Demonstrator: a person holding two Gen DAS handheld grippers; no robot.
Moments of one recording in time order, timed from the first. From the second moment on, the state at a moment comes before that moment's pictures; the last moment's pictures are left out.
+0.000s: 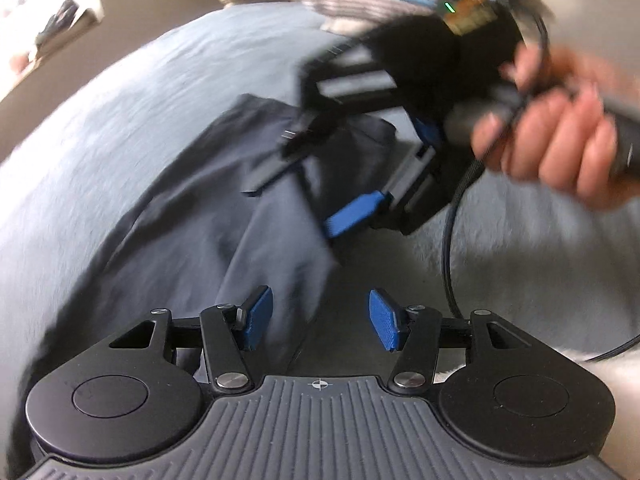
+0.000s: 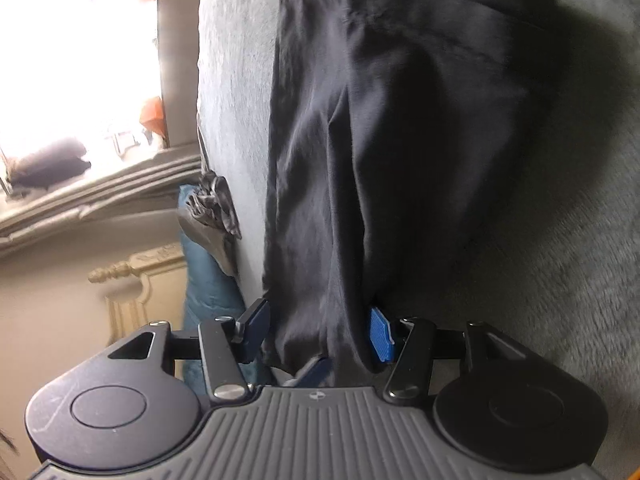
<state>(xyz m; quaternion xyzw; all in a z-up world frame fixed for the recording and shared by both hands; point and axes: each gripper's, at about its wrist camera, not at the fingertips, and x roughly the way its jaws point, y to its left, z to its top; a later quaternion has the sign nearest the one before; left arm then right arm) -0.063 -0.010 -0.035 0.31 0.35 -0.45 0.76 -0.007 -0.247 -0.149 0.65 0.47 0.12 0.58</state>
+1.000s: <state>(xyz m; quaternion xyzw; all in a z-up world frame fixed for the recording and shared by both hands) 0.080 0.081 -0.091 -0.23 0.60 -0.32 0.70 0.017 -0.240 -0.067 0.06 0.46 0.06 0.88</state>
